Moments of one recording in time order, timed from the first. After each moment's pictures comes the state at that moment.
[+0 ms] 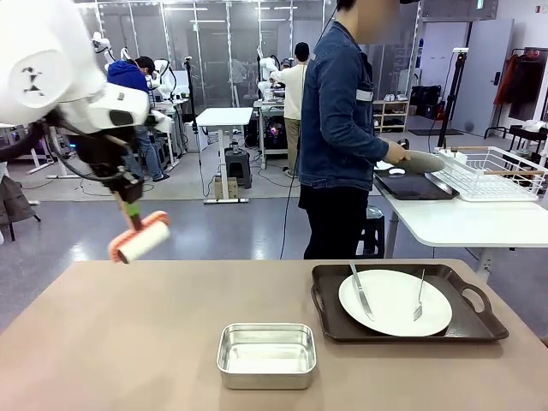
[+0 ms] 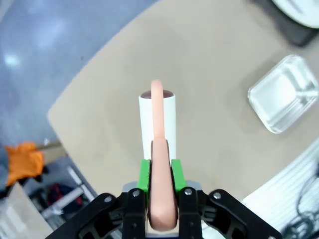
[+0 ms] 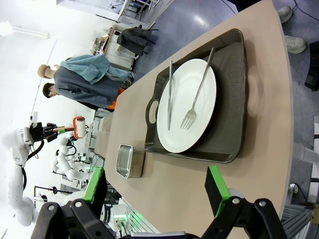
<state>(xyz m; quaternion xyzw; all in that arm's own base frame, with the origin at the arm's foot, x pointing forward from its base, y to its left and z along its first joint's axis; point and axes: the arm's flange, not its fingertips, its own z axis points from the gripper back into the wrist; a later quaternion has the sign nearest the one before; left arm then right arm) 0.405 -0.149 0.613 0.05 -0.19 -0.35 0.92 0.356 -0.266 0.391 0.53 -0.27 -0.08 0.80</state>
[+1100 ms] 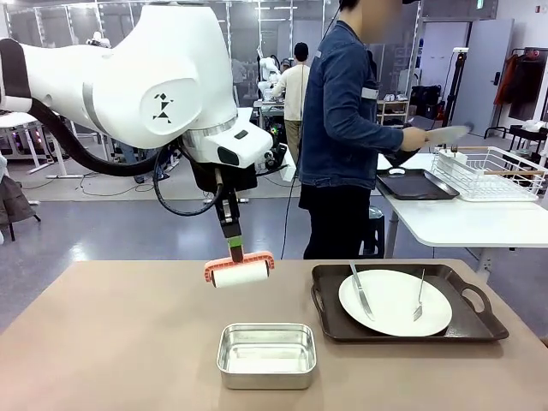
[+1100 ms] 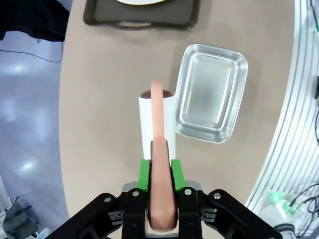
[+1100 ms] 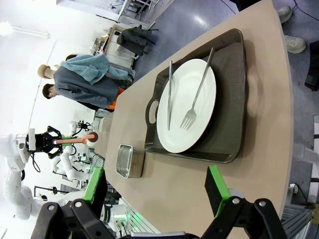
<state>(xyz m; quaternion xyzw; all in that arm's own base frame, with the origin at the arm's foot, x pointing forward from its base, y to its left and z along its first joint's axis) 0.384 -0.324 0.576 0.05 -0.14 -0.64 0.75 0.356 -0.266 0.391 0.53 -0.27 -0.08 0.80</state>
